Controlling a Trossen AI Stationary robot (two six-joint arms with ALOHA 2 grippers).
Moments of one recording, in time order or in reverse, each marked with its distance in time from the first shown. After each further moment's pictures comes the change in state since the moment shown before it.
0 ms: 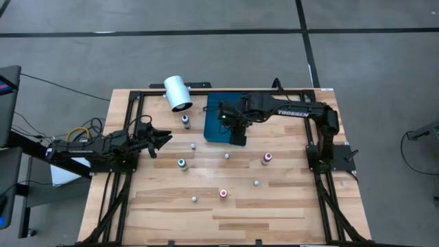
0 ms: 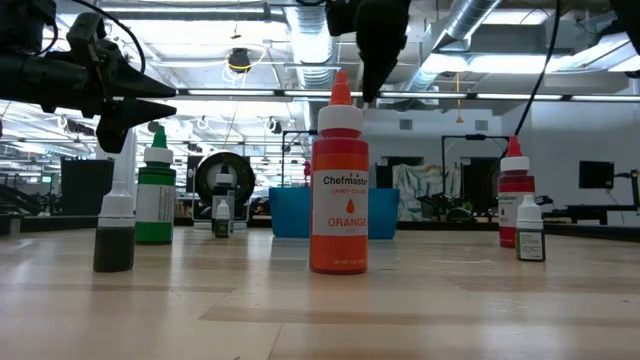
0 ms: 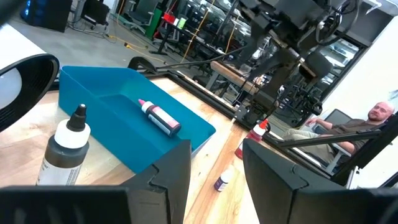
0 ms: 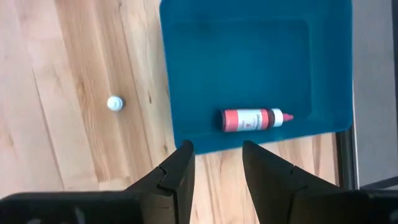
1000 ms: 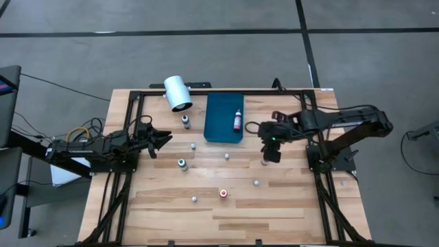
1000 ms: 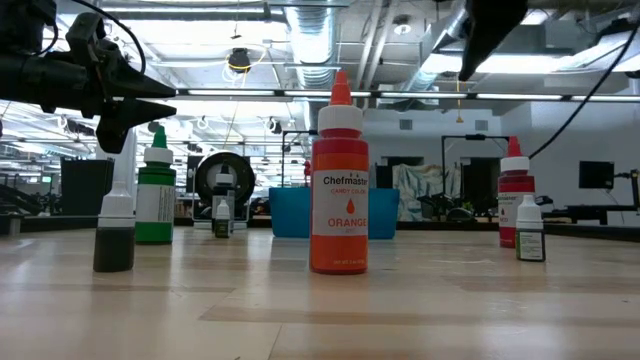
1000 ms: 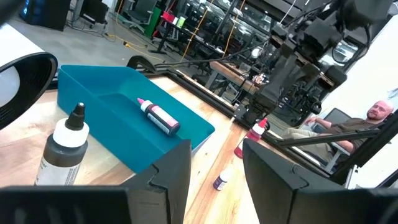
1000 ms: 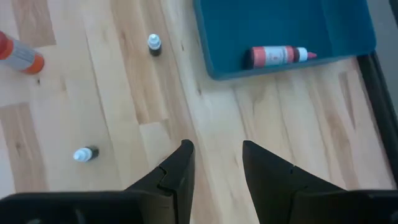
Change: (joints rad) left arm 0.000 0.002 0.000 0.000 0.004 0.000; right arm 0.222 -0.591 -0.657 0.187 0.059 0.285
